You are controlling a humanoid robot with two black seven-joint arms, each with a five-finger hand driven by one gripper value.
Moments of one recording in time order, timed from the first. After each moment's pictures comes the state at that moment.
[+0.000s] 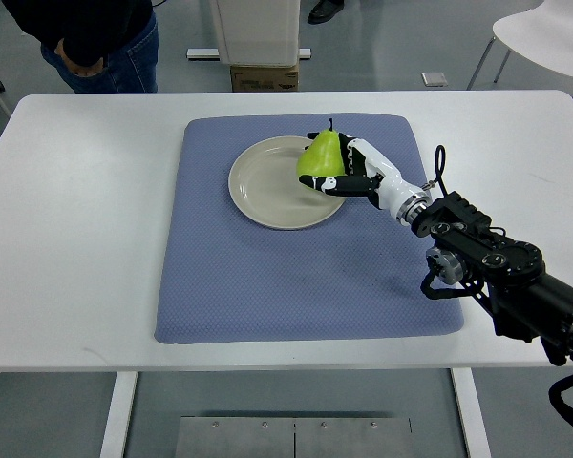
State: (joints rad) left arm 0.00 0.00 -0.11 -0.25 -0.09 0.11 -0.47; right arm 0.91 0.00 0.35 0.51 -0.55 0.11 0.46
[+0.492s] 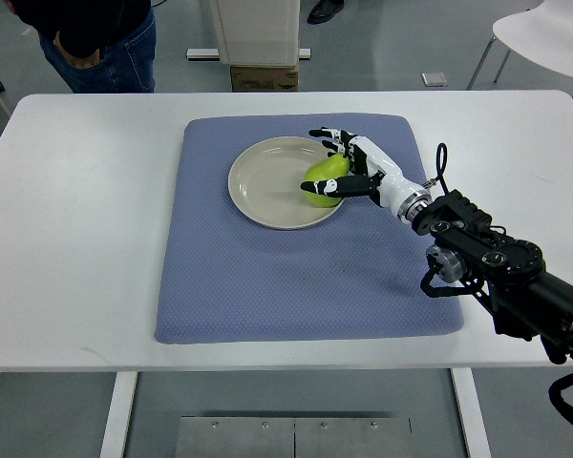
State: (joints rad) left arm 0.00 0.00 -0.11 -0.25 -0.10 0.11 -0.47; right arm 0.91 0.00 0.35 0.51 -0.55 0.09 0.46
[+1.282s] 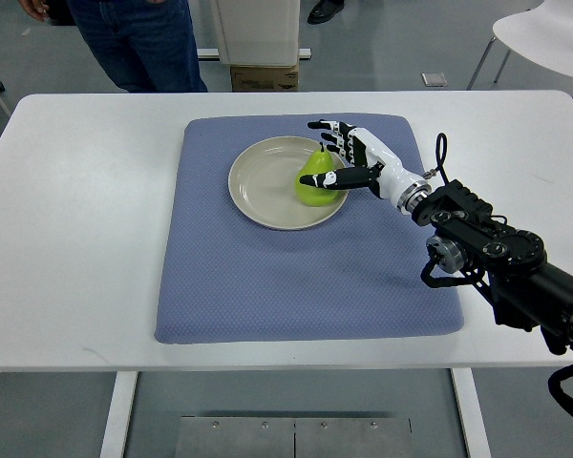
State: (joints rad) left arm 0.00 0.00 -0.11 -0.25 -0.10 0.11 -0.47; right arm 0.94 0.00 0.35 0.50 -0.55 0.10 0.43
